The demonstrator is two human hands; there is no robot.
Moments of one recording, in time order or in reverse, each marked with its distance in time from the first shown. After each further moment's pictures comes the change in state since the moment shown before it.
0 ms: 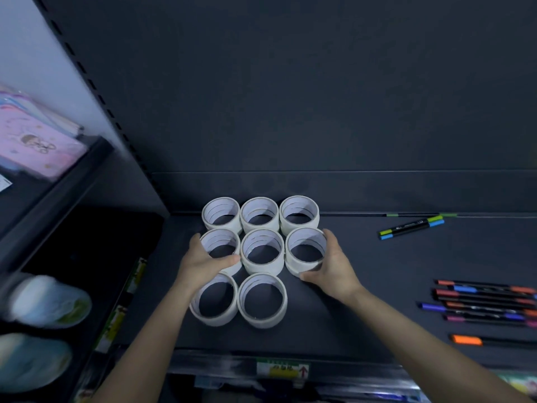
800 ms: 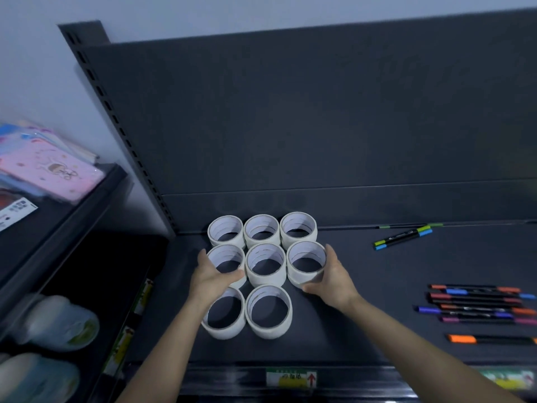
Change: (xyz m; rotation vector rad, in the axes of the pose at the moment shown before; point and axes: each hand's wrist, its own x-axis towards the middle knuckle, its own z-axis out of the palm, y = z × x) left_hand -0.014 0.007 0.005 -0.045 0.033 0.054; right_hand -0.012 -0.008 0.004 -0.007 0.045 0.036
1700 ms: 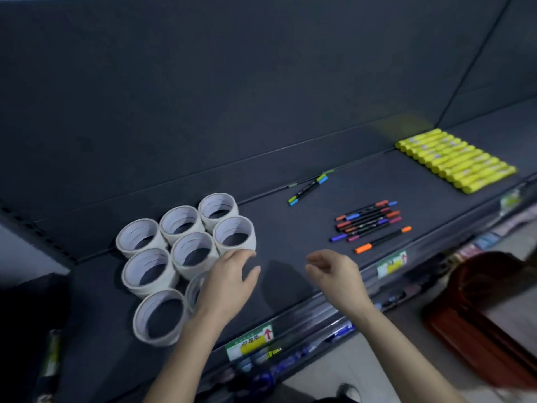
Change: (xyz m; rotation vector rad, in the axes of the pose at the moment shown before) left_hand -0.089 0.041 0.071 0.370 -0.309 0.885; right_hand -0.150 0.012 -0.046 -0.009 0.473 0.193
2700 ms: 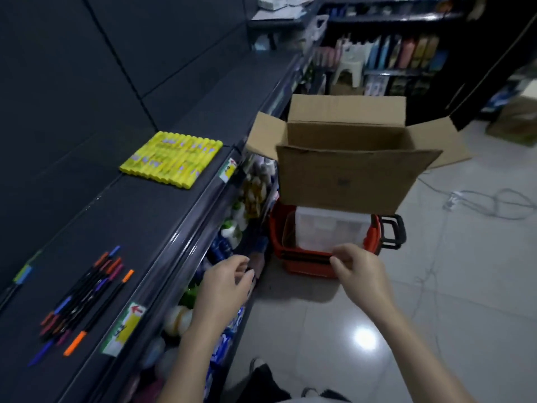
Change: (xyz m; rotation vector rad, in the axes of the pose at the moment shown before) left_hand -0.008 0.389 0.301 -0.158 -0.542 0.372; right_hand -0.158 0.315 -0.353 -0.068 0.690 0.508
